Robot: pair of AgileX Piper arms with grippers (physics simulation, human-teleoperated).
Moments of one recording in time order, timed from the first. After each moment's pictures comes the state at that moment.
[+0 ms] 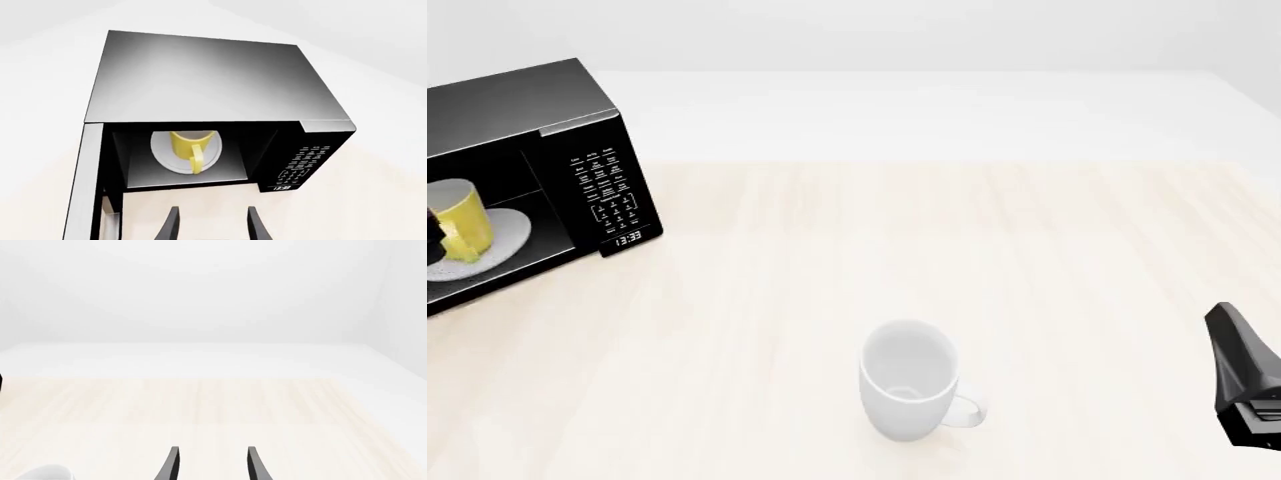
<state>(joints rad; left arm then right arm) 0.42 1.03 -0.40 -0.23 -0.18 0.00 0.01 0.00 0.00 0.00</state>
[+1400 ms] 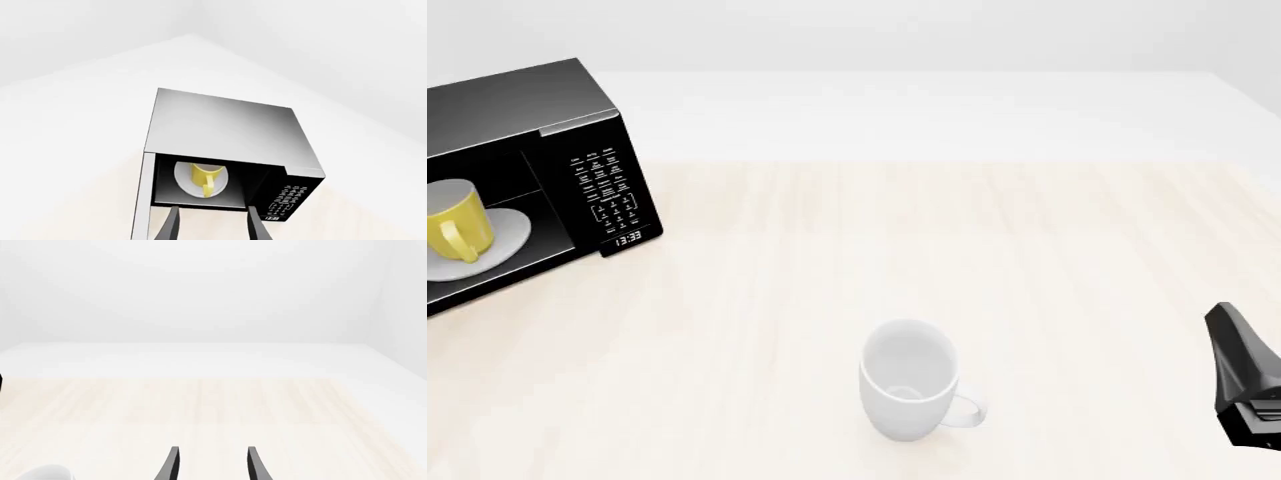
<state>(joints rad) 0.54 0.62 -0.70 0.34 -0.23 0.00 0.01 0.00 0.00 0.00</state>
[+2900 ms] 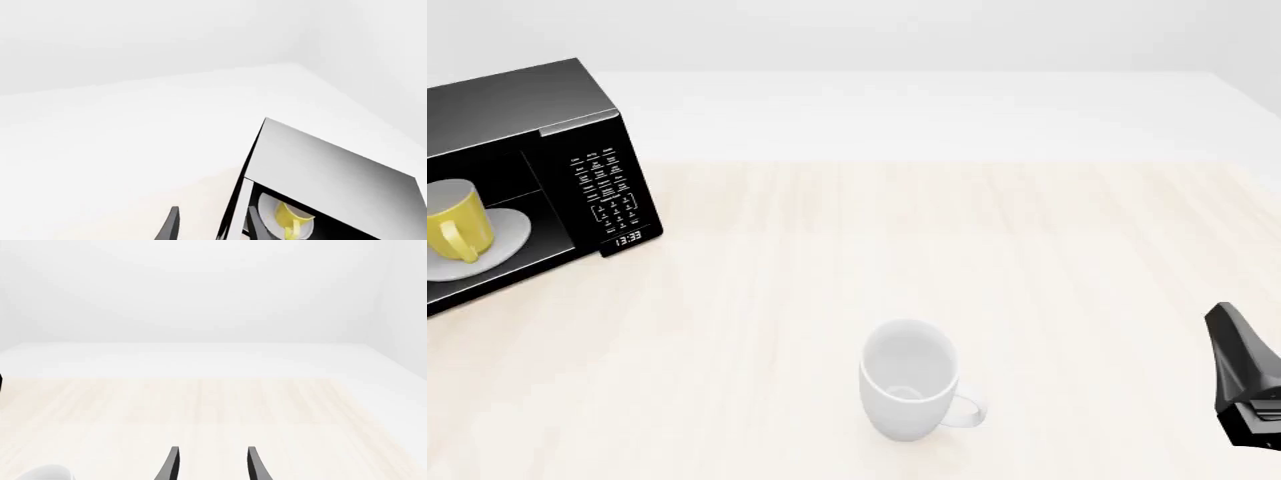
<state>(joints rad) 0.99 0.71 -0.77 0.34 -0.21 0.00 0.01 0.00 0.00 0.00</state>
